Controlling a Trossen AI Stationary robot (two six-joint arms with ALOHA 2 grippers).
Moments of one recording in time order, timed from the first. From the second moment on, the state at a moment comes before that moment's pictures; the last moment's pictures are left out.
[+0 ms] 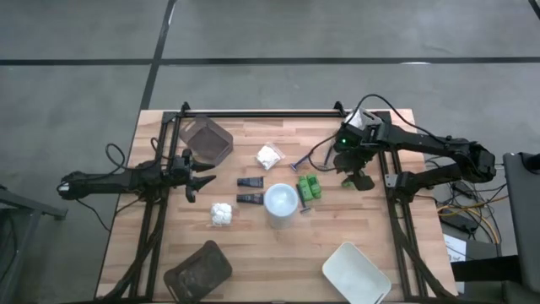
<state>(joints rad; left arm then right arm) 0.03 0.13 0.01 0.04 -0.18 -0.21 -0.40 1.20 0.87 -1.01 -0.37 -0.64</state>
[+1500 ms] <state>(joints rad) 0.03 0.13 0.01 0.04 -0.18 -0.21 -0.40 1.20 0.52 -0.63 -0.20 -0.67</state>
